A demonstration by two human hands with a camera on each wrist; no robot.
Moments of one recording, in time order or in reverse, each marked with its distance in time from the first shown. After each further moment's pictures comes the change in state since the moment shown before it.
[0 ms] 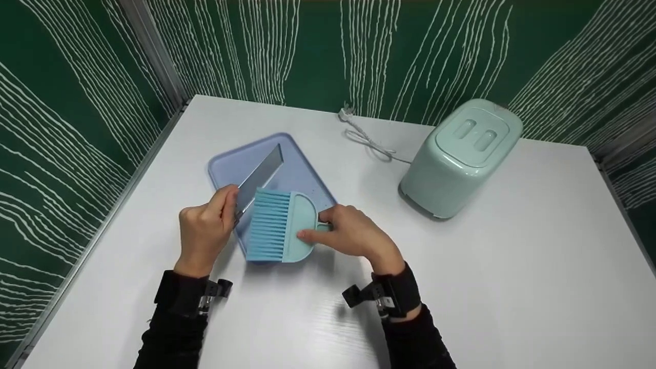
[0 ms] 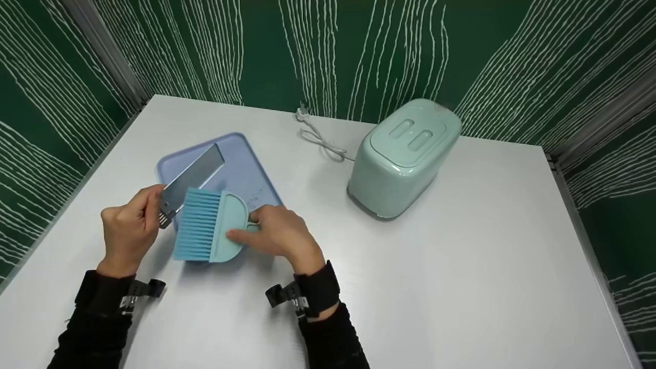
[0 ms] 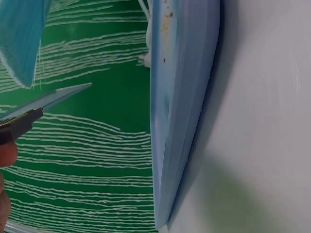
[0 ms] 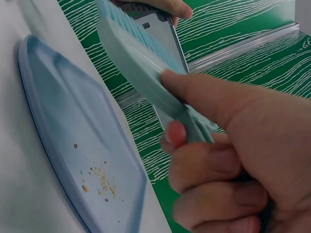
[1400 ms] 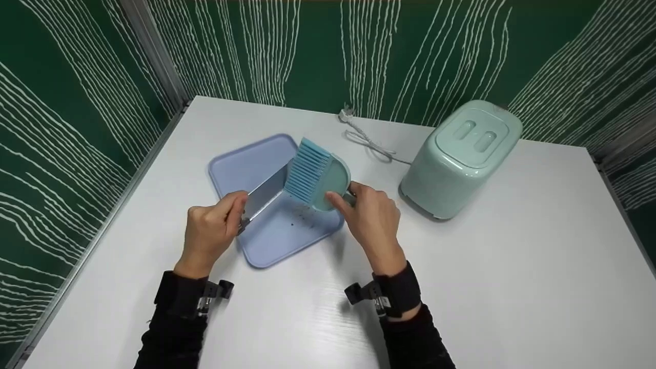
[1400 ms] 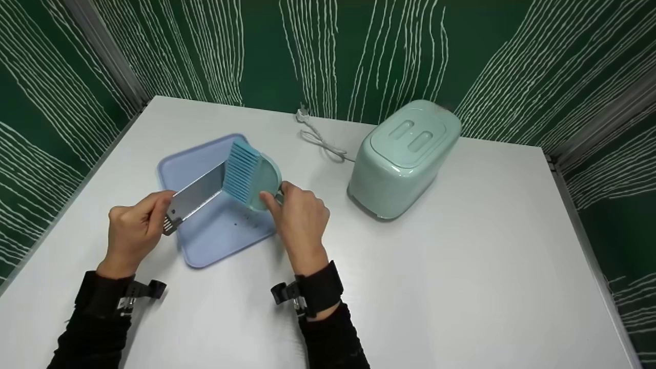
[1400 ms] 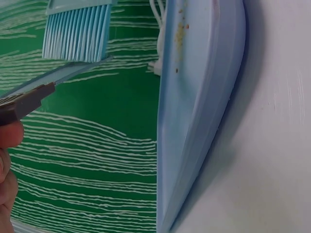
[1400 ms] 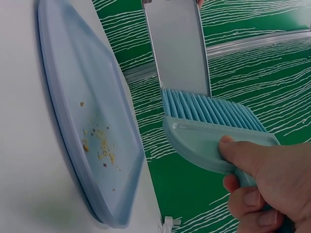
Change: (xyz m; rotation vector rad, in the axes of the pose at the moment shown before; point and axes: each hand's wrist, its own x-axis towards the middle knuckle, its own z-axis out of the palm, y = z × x) left_hand 0.002 -0.001 -0.001 -0.152 -0.098 0.050; right_hand 0.001 0.003 -0.004 -0.267 0.657 0.180
